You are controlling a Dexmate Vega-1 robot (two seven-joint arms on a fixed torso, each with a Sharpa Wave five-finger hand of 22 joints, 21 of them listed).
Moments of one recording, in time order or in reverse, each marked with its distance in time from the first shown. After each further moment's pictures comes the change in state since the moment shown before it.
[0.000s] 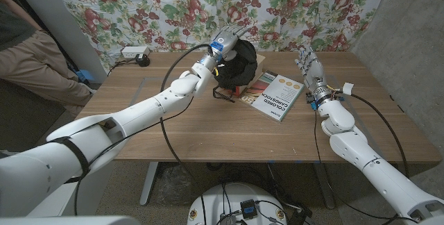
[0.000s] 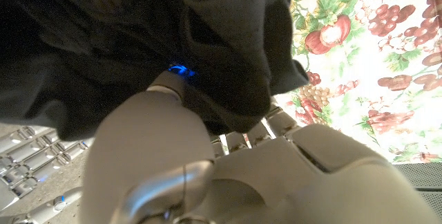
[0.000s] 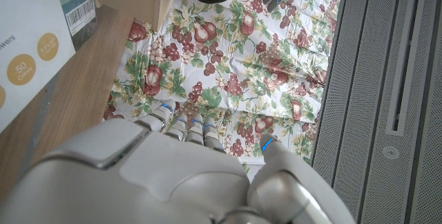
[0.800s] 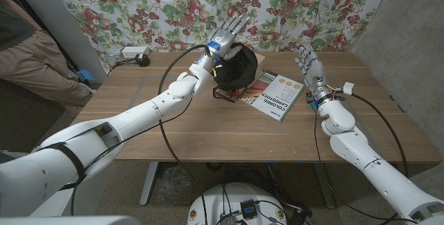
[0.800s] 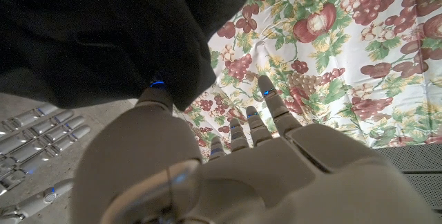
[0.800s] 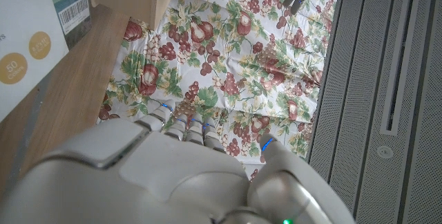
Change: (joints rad) left arm 0.044 0.024 -0.049 -0.062 0.014 0.022 0.029; left_hand -0.180 -0.001 -0.101 0.049 0.000 -0.203 -0.022 0.004 -0.004 -0.206 0.032 -0.005 -0.010 -0.172 0.066 -0.004 -0.033 -0.132 0.083 -0.141 0.005; right arm -0.008 -0.003 0.002 -0.019 -0.009 0.002 -0.008; right_hand 0.000 0.000 0.004 0.004 0.000 0.004 0.004 0.000 0.000 0.009 0.017 0.000 0.000 0.000 0.000 0.000 0.005 0.000 0.000 0.000 0.000
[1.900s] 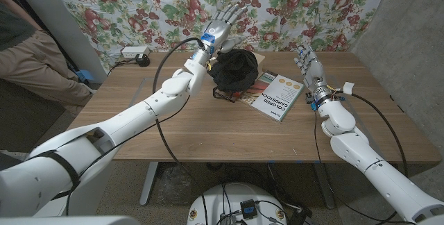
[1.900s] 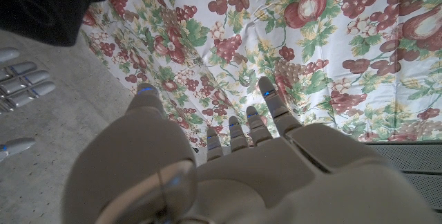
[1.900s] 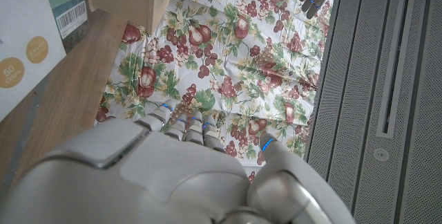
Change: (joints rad) left arm 0.064 0.029 -0.108 -0.128 -0.071 -0.037 -0.009; left_hand -0.091 -0.041 -0.056 0.012 0.000 0.137 -0.001 0.041 0.000 0.039 -0.005 0.029 0.000 -0.001 0.002 0.005 -0.008 0.004 0.003 -0.059 0.000; right arm -0.019 -0.010 0.003 -0.033 -0.008 -0.006 -0.010; right_hand 0.000 0.000 0.004 0.004 0.000 0.016 -0.013 0.005 0.000 0.005 -0.018 0.005 0.000 0.000 0.000 0.000 0.000 0.000 0.000 0.000 0.000
